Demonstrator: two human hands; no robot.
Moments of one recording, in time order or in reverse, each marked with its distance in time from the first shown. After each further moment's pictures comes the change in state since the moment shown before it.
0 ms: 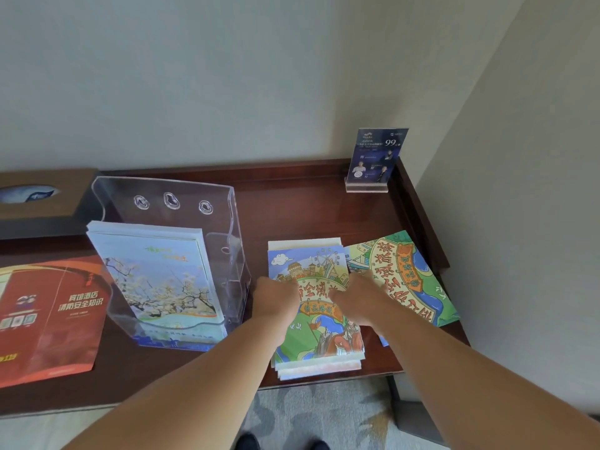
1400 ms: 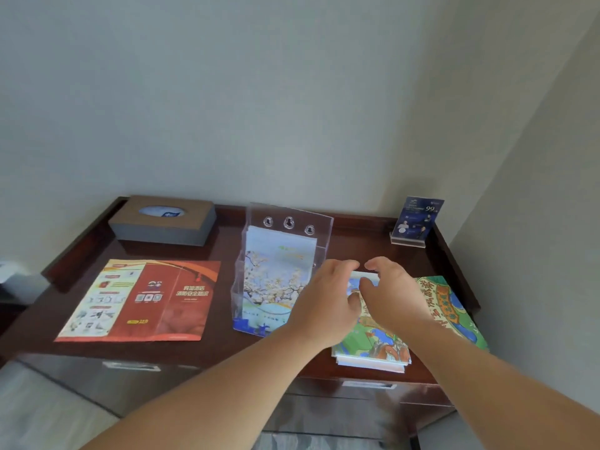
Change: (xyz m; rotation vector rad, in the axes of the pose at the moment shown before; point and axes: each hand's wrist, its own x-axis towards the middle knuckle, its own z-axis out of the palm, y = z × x) left_hand -0.120 0.000 -0.133 0.436 0.029 1.058; right_hand -0.133 -0.071 -0.002 0.317 0.642 -0.397
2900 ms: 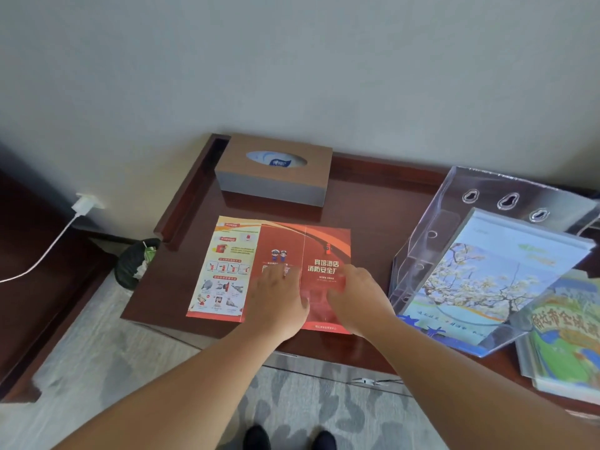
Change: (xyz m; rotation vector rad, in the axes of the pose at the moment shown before) left_hand -0.074 -0.345 -0.123 0.445 -0.124 -0.389; right_hand 0.011 -0.218 0.275 -0.032 -0.483 0.066
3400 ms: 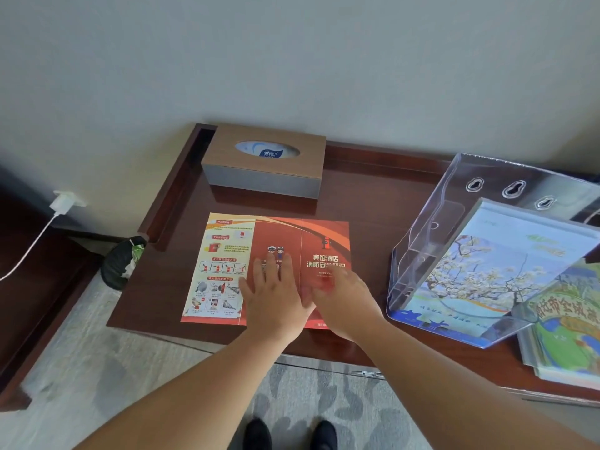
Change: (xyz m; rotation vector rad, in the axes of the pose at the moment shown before) left_hand 0.005 -0.002 0.029 0.055 -0.014 -0.142; right_hand 0.005 -0.002 0.024 0.047 -0.032 0.049
